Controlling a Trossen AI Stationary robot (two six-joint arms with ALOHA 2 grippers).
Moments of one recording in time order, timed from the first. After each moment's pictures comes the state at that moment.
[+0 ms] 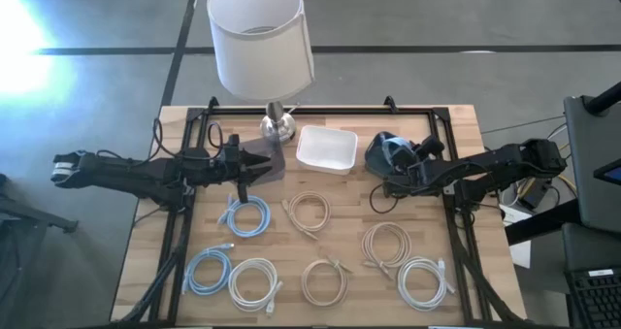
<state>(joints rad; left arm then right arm) 0.01 0.75 0.49 0.21 -0.23 -0.11 0.01 1.27 0.63 -0.91 1.14 0.70</state>
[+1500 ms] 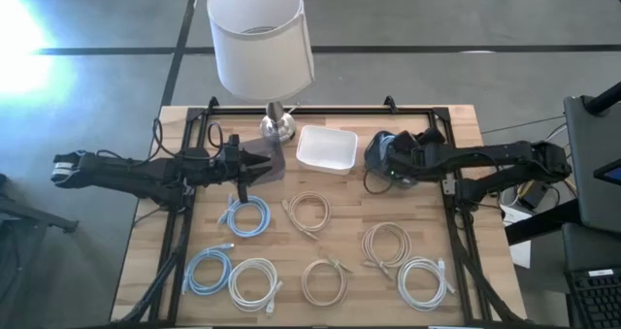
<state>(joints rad) 0.01 0.75 0.49 0.21 -0.23 -0.13 -0.16 1.21 0.75 -0.92 0.95 0.64</state>
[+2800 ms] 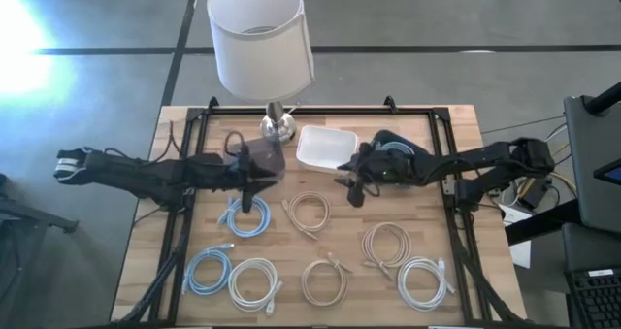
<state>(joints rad) -0.02 0.85 0.49 0.12 -0.13 -0.23 -0.06 1.38 0.71 0.15 0.16 0.18</state>
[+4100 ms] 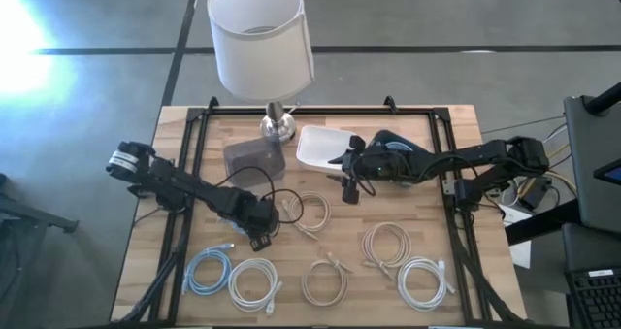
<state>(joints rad) -0.27 1.56 0.82 -0.62 -0.03 -0.73 -0.06 1.42 0.82 0.14 0.16 -0.07</state>
